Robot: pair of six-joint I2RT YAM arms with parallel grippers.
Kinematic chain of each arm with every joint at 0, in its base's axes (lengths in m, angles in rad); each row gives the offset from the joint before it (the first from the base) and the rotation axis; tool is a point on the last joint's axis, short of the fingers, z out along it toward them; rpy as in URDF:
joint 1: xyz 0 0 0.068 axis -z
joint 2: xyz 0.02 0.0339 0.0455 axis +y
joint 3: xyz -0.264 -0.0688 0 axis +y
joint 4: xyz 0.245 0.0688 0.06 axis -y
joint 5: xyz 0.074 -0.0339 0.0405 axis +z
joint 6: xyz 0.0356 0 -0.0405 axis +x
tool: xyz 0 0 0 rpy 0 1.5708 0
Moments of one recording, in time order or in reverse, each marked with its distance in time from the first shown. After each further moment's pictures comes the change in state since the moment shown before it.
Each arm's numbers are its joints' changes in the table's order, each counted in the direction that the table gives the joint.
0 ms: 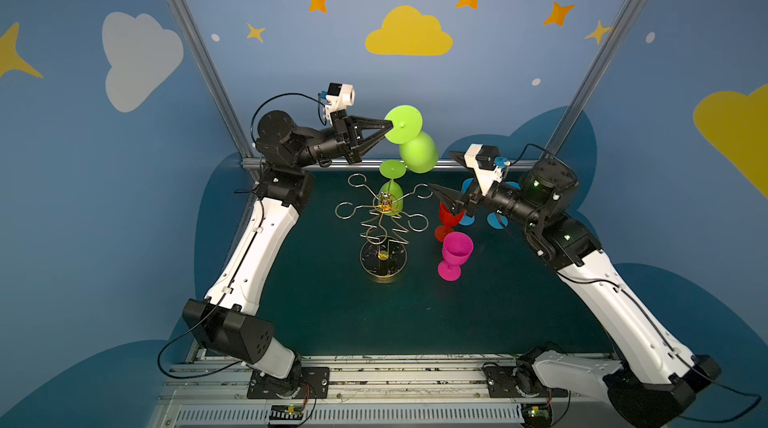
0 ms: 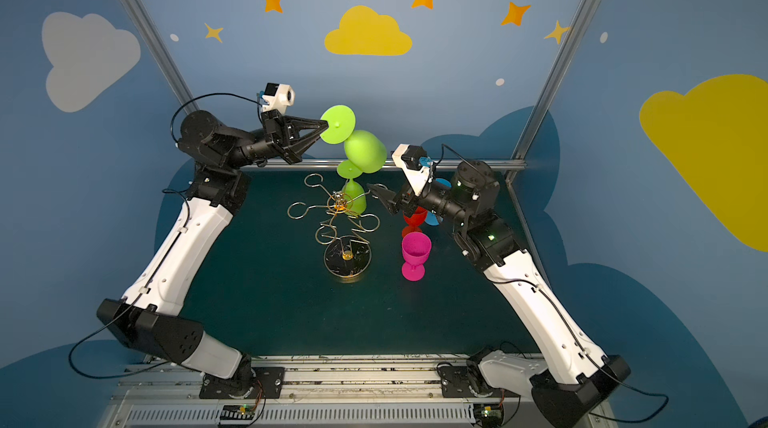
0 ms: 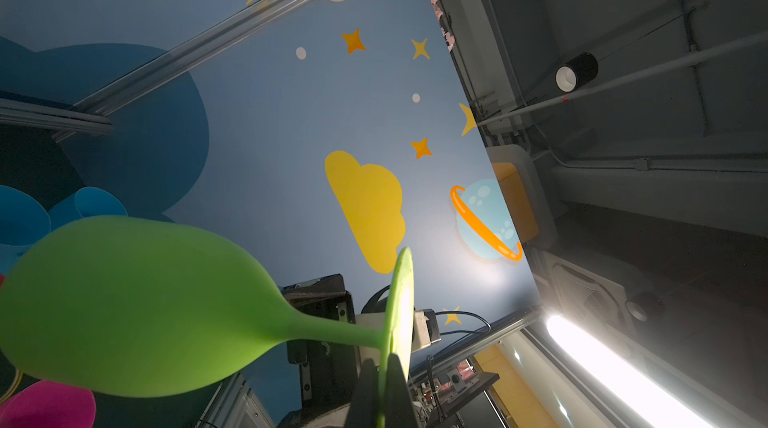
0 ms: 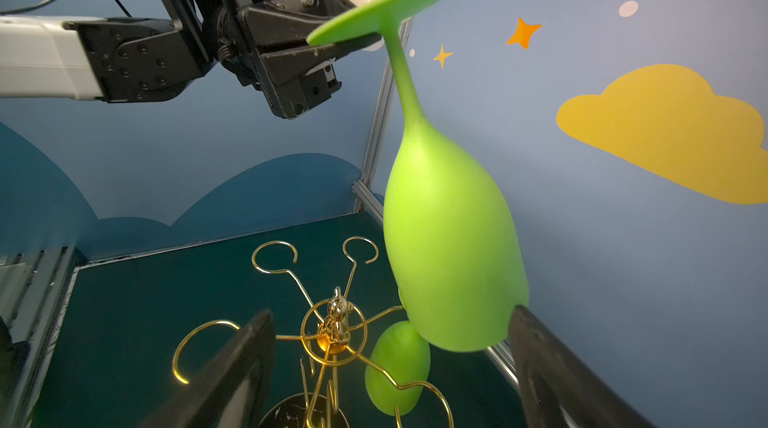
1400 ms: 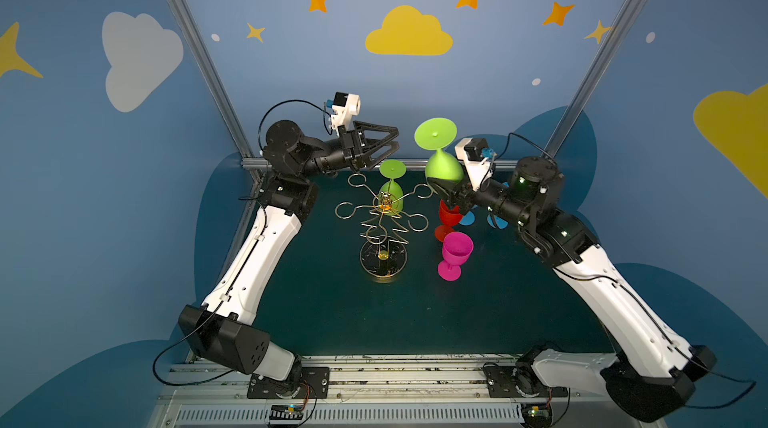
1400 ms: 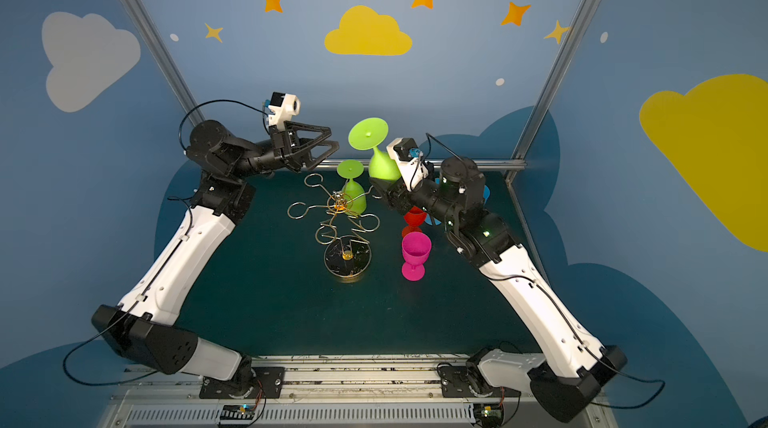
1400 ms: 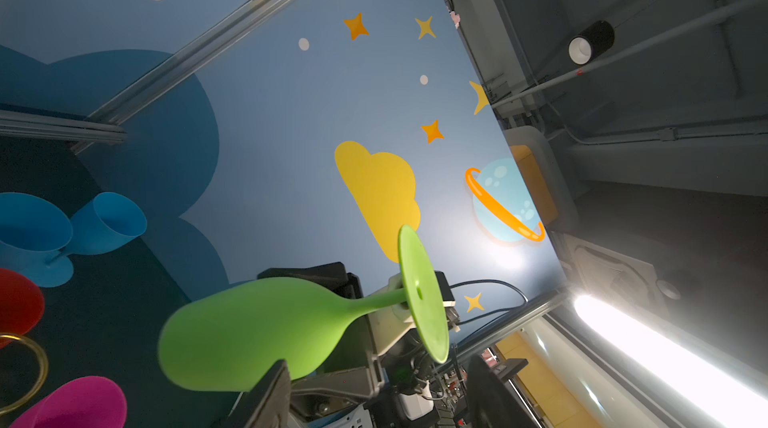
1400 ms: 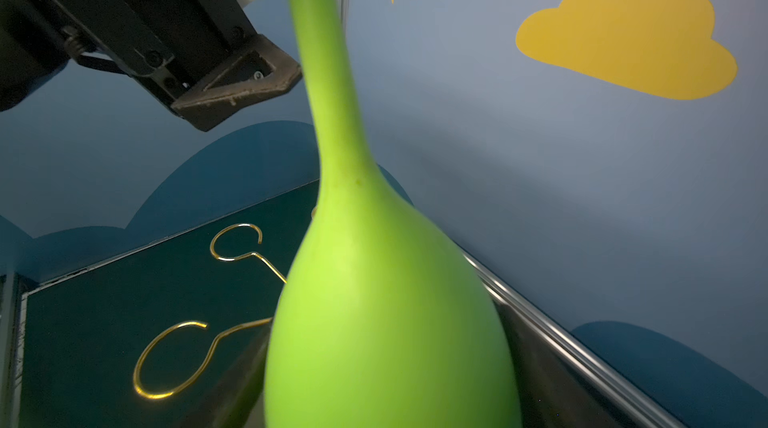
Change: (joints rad) left arm 0.033 -0.059 0.100 -0.088 0.043 0.256; right arm -0.067 -0.022 -0.064 -0.235 -0.272 0.121
